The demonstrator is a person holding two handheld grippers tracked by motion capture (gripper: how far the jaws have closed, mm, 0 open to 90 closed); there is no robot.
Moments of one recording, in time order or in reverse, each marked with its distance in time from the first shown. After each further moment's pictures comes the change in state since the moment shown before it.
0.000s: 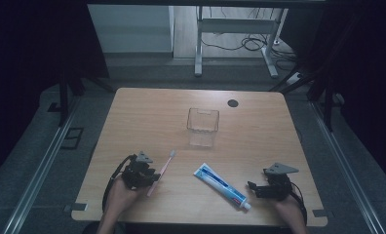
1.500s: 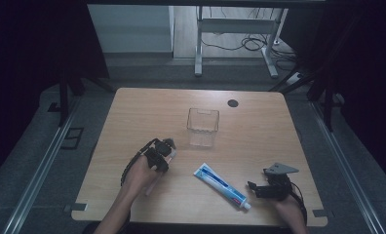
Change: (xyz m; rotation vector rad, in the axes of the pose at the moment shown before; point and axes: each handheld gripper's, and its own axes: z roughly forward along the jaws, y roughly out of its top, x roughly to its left) left arm -0.004 0.078 0.046 0.435 0.079 0.007; right arm 0.000 0.000 0.000 0.001 0.000 -0.002
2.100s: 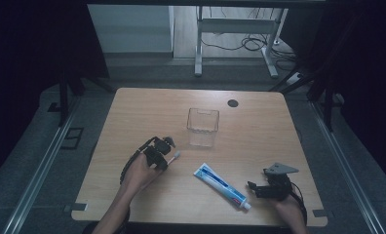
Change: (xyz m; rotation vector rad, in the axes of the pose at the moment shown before) left arm 0.003 0.000 -0.006 -0.049 -0.013 0.019; right arm 0.000 0.000 0.000 0.000 0.000 0.000
